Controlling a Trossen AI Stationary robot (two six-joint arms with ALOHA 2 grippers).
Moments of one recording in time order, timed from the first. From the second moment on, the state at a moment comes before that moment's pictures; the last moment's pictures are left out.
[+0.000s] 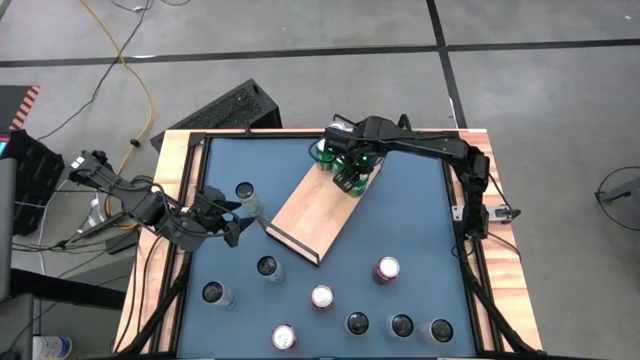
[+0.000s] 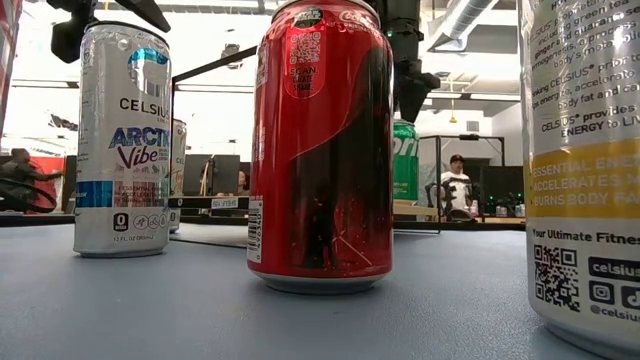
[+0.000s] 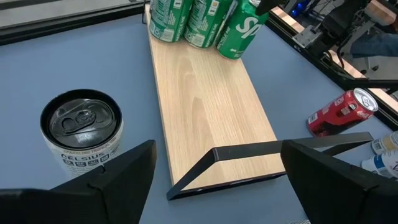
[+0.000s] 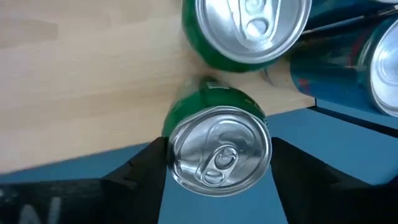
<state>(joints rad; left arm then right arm) -0.53 0.84 0.81 -0.73 -0.82 -1.10 -0.28 1.94 1.93 -1.48 0.14 0.48</state>
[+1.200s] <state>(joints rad) -0.53 0.84 0.81 -0.73 -0.84 -1.11 -0.24 1.94 1.93 -1.48 0.26 0.00</state>
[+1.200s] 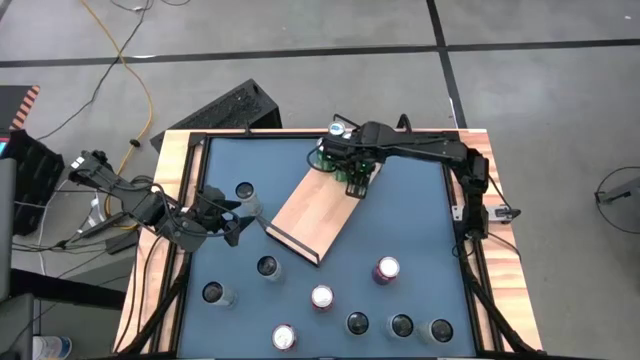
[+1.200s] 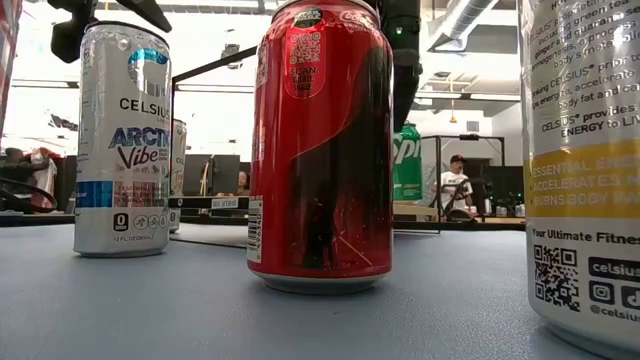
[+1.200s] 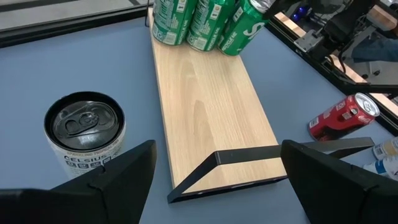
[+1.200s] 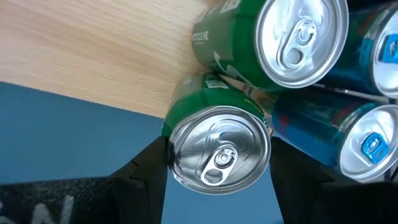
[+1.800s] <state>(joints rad) -0.53 0.84 0.81 -0.73 -0.85 -1.12 -0.23 1.94 1.93 -1.47 0.22 -0.09</state>
